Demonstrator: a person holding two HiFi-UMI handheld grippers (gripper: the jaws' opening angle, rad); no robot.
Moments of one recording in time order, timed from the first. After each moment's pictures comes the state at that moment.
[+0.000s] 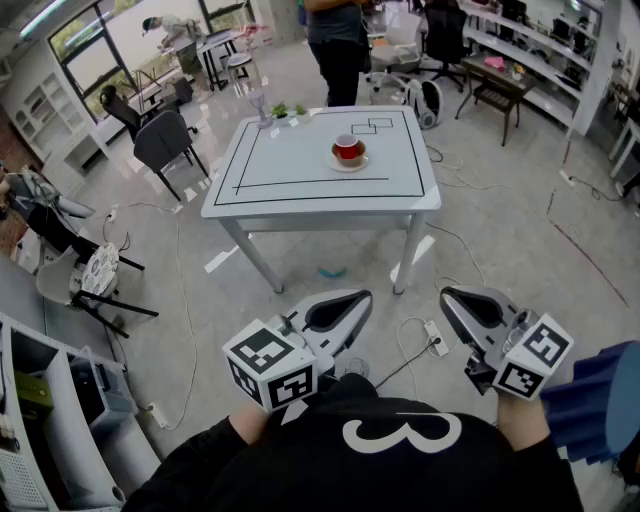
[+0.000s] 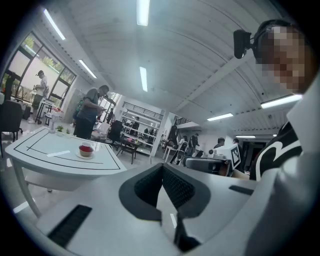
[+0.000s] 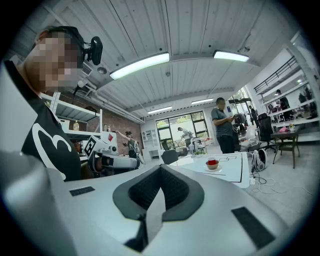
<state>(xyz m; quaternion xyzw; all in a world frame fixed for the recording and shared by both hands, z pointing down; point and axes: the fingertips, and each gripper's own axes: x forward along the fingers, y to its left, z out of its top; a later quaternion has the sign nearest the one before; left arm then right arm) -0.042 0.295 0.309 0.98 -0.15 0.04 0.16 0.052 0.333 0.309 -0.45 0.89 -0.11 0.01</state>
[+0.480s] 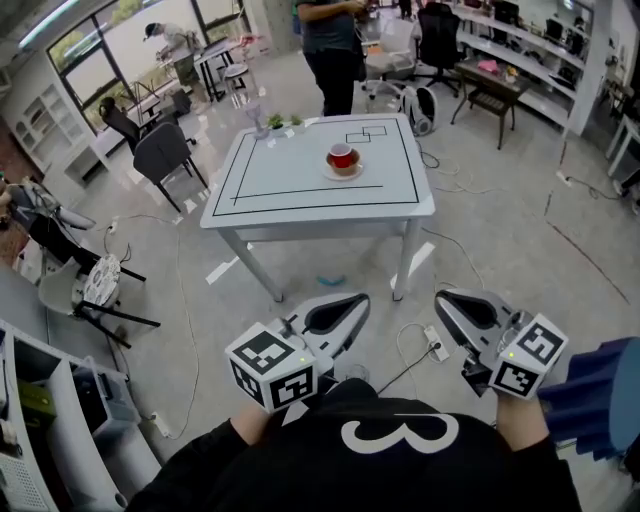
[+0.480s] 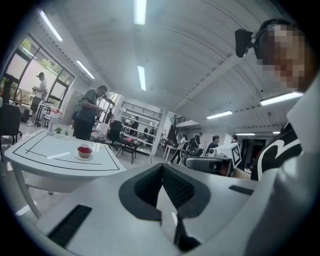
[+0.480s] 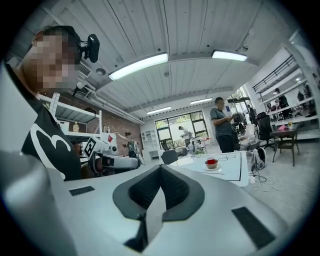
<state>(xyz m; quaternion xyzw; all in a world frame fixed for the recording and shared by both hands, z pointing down) -0.033 0.298 0.308 0.98 -0.15 0.05 0.15 0.058 0.336 0.310 -0.45 0.89 -0.12 0.01</state>
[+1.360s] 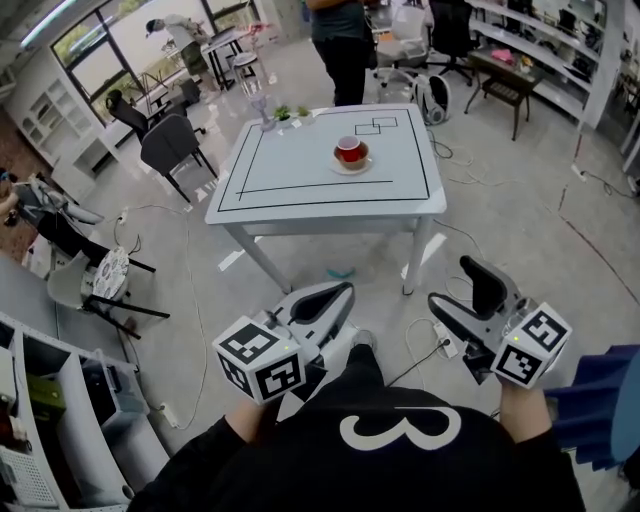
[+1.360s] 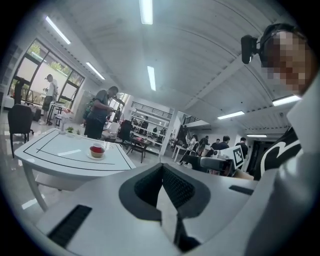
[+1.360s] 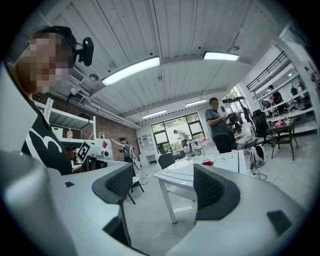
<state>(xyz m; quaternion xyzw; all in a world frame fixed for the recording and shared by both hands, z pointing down) -0.043 0.253 0.312 0.96 -0.20 0.06 0.16 0.087 0.289 0.313 -0.46 0.88 -0.13 0.04</state>
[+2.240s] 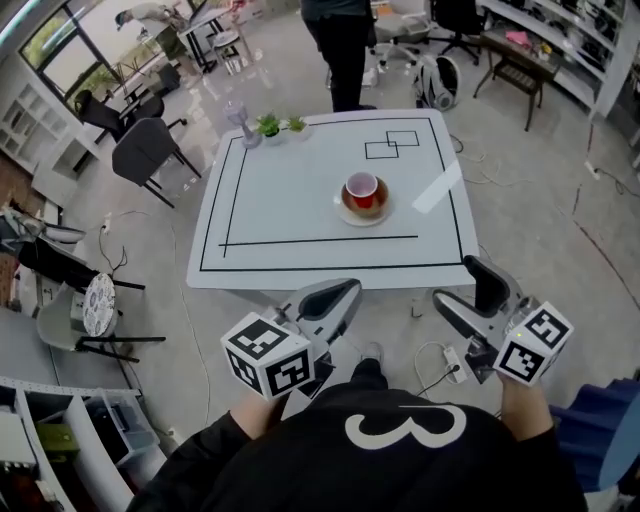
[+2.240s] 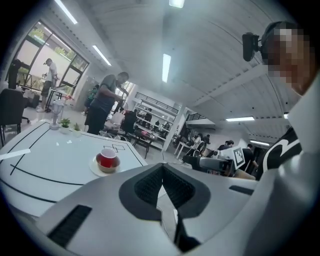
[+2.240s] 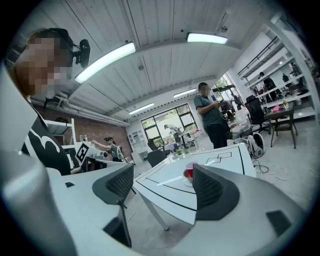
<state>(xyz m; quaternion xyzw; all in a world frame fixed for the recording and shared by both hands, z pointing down) 0.005 -0.024 0.348 0.95 -0.19 0.09 0.22 0.131 0.015 0.349 -0.48 0.85 -0.20 0.04</state>
